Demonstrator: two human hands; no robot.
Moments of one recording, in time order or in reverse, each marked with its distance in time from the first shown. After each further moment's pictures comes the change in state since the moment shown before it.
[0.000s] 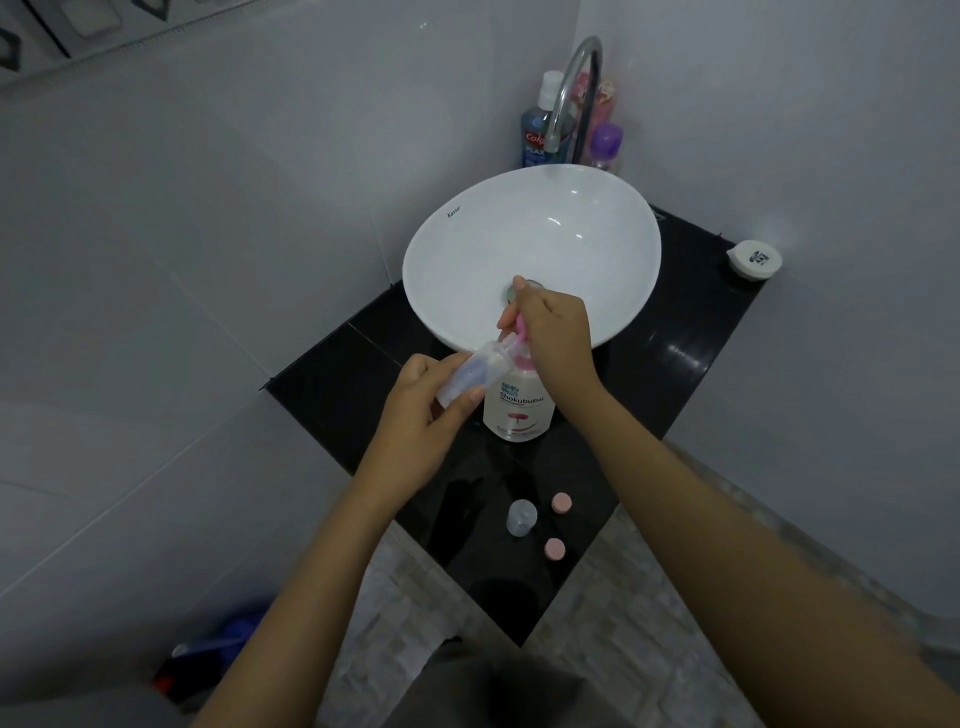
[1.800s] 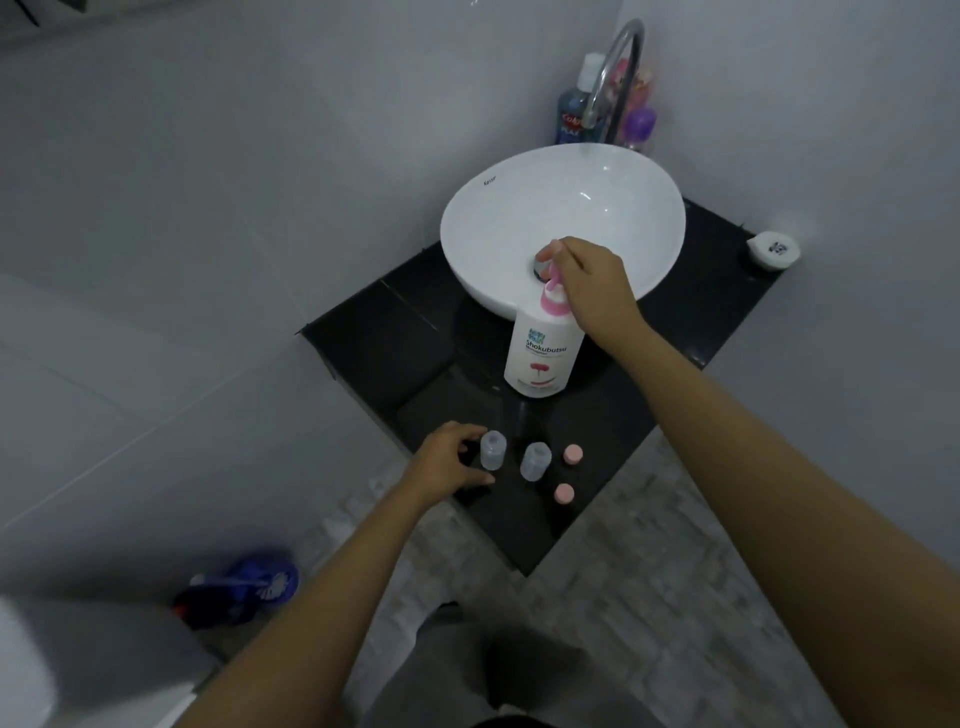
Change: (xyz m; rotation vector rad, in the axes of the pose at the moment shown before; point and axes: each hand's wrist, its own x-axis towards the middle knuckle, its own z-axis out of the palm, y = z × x) left_hand -0.071 -0.110 0.062 0.031 -0.341 -0.334; right_hand -0.015 -0.011 -0.022 -0.363 -0.184 -0.143
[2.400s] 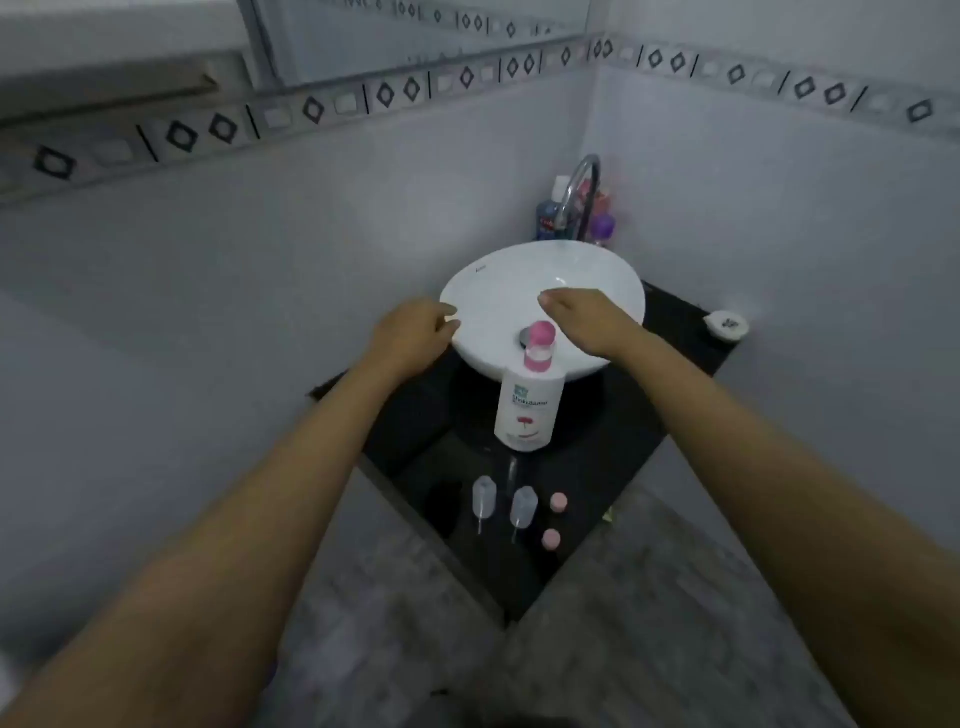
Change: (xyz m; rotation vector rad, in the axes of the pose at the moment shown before) left_hand 0.025 0.130 -0.150 0.404 0.384 0.238; right_hand -0.006 -0.044 -0.047 -0.468 -0.247 0.002
